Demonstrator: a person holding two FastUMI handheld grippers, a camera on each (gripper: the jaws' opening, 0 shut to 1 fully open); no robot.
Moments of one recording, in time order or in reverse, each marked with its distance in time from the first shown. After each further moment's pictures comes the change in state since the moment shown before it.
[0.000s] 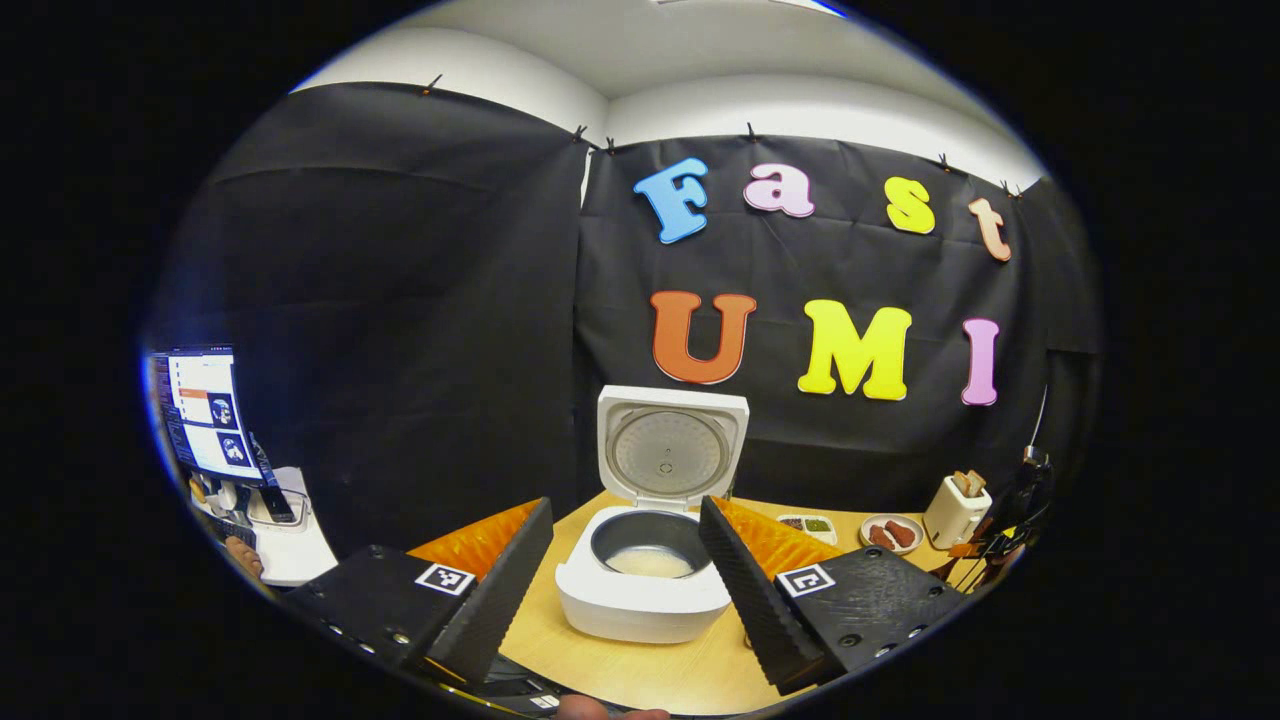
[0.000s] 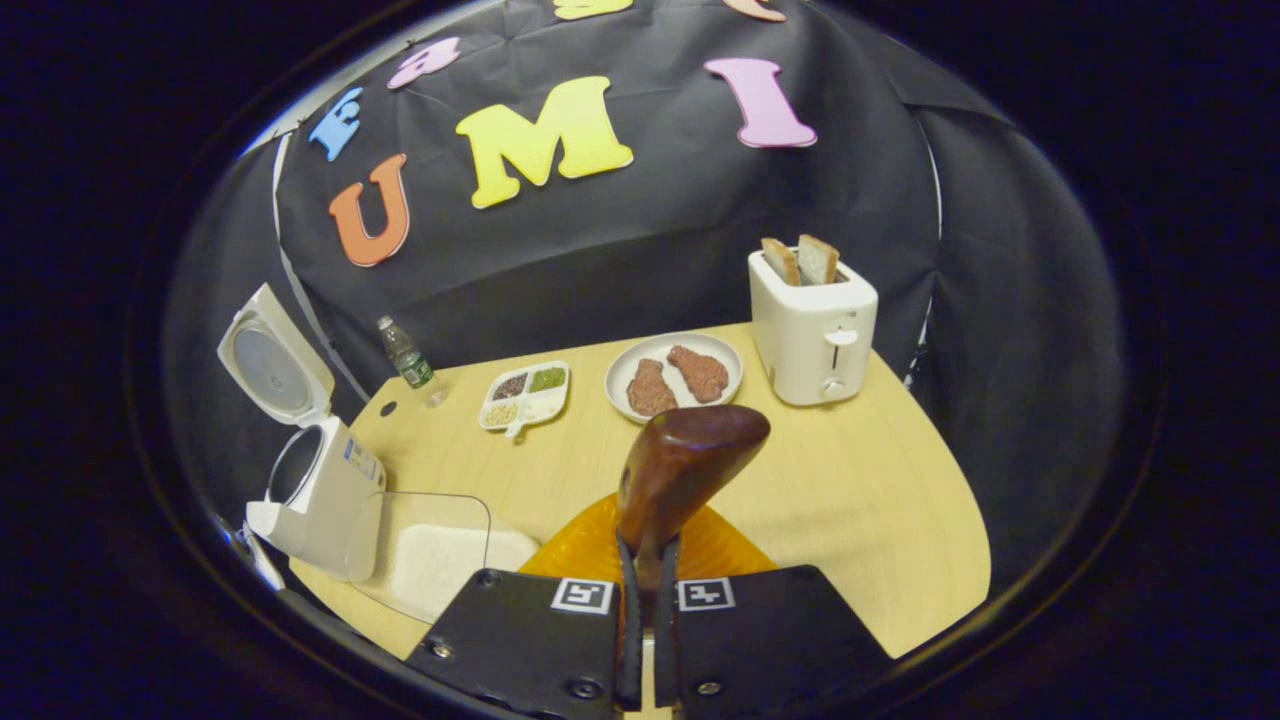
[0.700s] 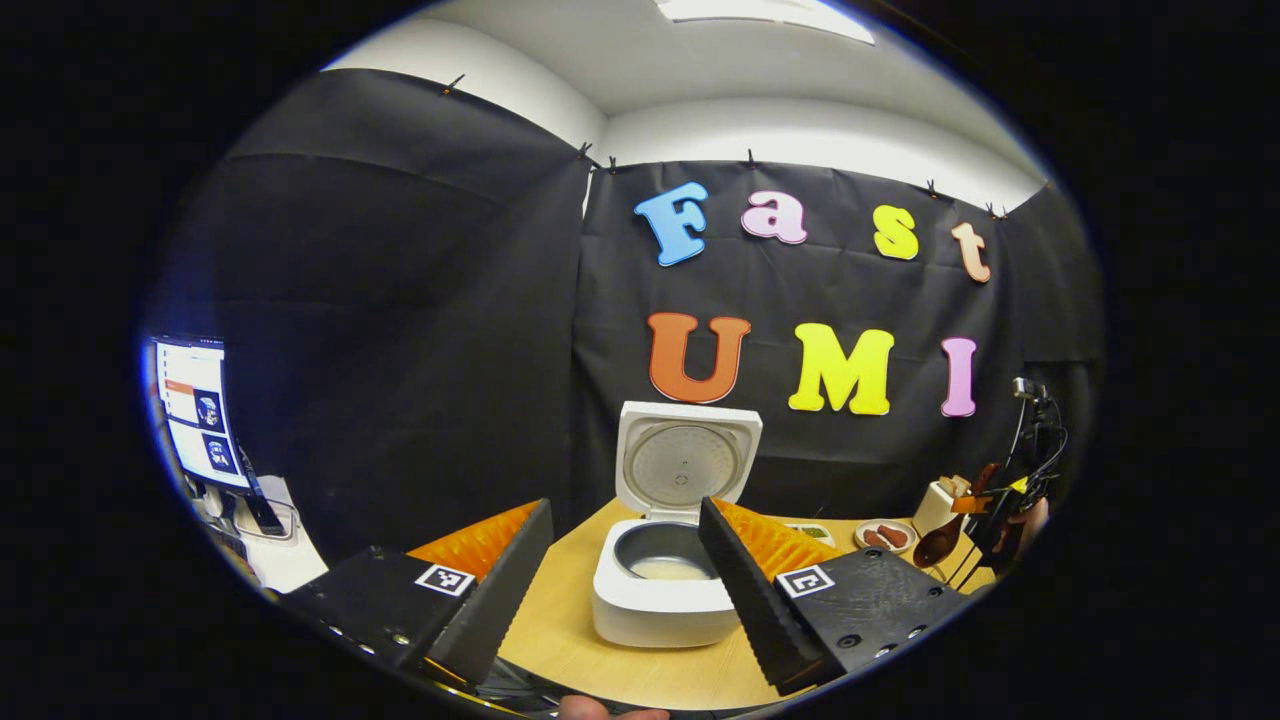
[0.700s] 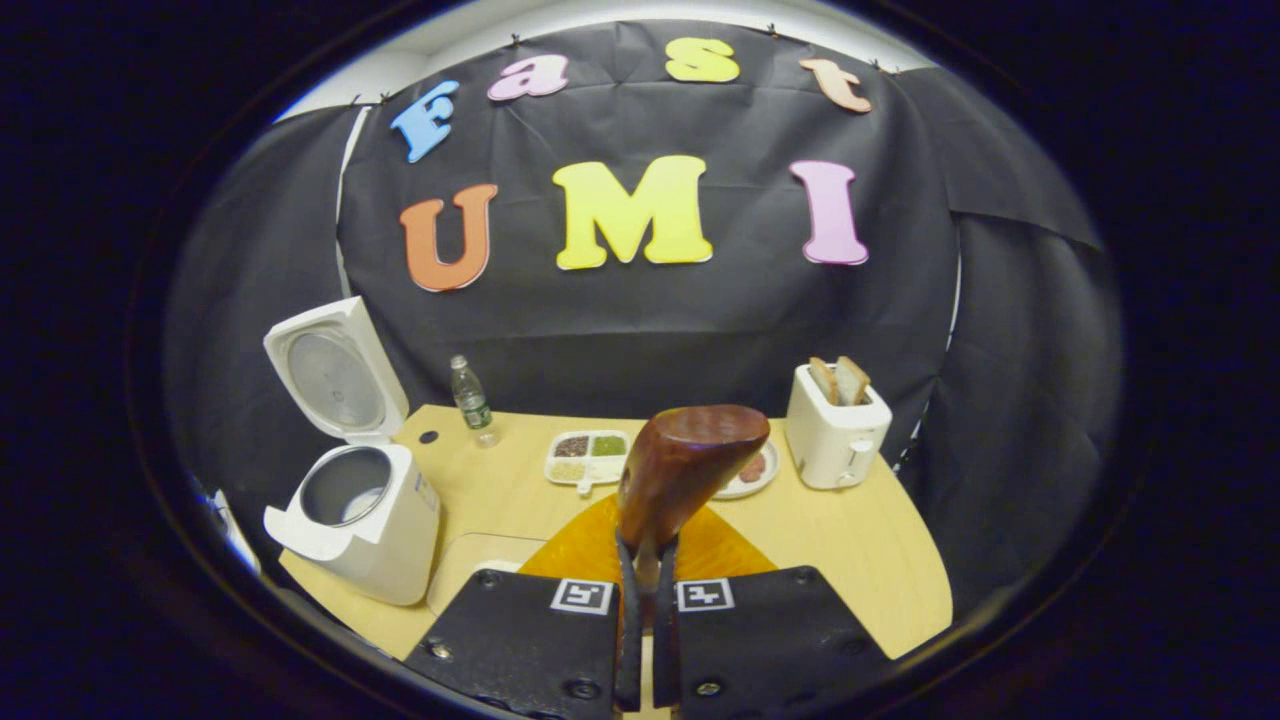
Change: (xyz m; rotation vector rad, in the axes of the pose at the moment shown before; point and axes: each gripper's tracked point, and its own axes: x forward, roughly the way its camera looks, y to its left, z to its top) left arm -0.013 0.067 -0.009 -0.010 -0.029 -0.050; right arm -0.065 0.152 0.035 -0.136 -0.146 0.082
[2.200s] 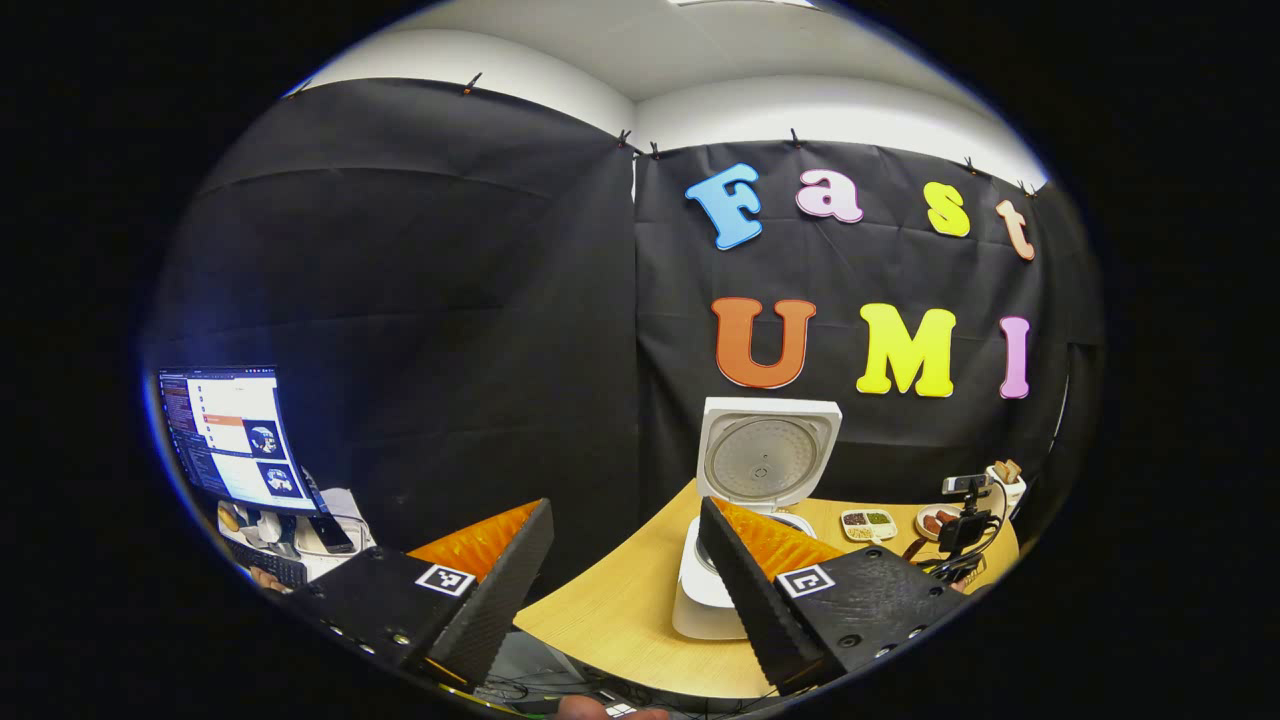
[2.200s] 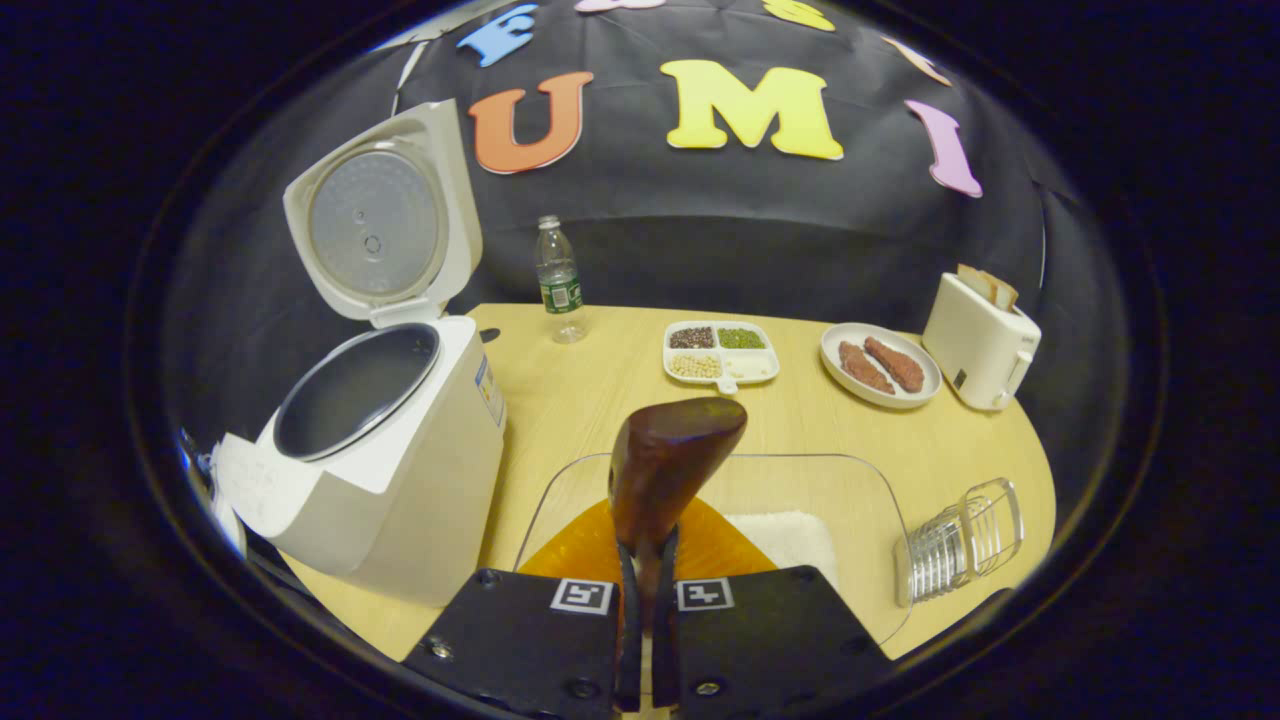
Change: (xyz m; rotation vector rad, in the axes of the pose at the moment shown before) left arm 0.007 0.053 0.014 0.038 0.048 0.144; right arm 0.108 0.129 -0.136 0.025 0.207 0.098
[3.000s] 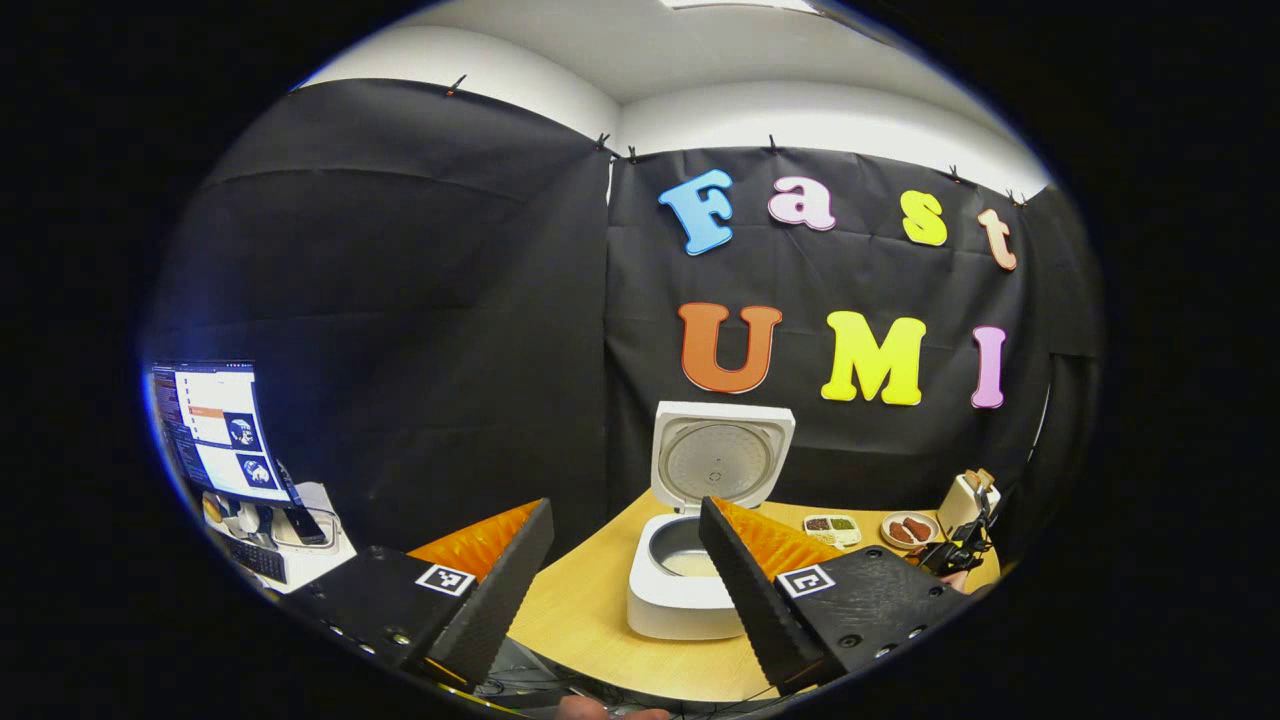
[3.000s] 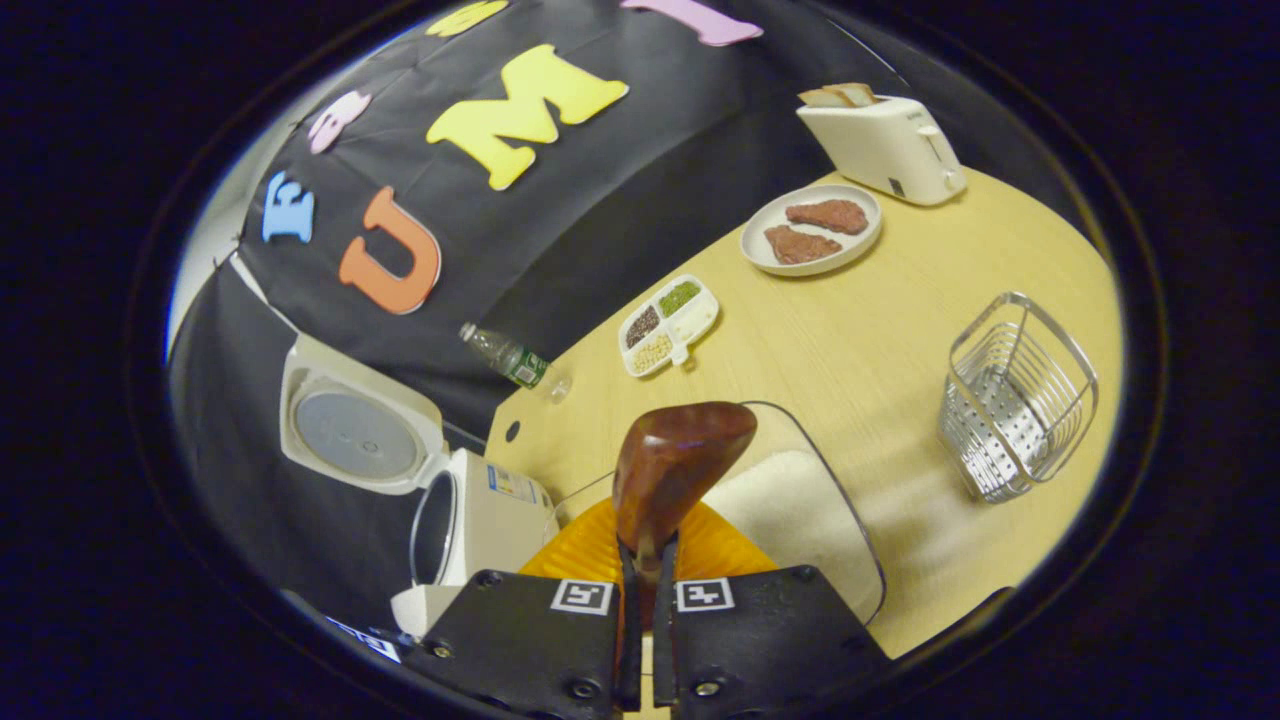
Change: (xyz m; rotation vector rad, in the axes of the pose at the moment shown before) left arm -0.012 -0.053 0.002 -0.022 -0.014 -0.081; right arm -0.032 -0.062 0.018 0.698 0.041 0.204
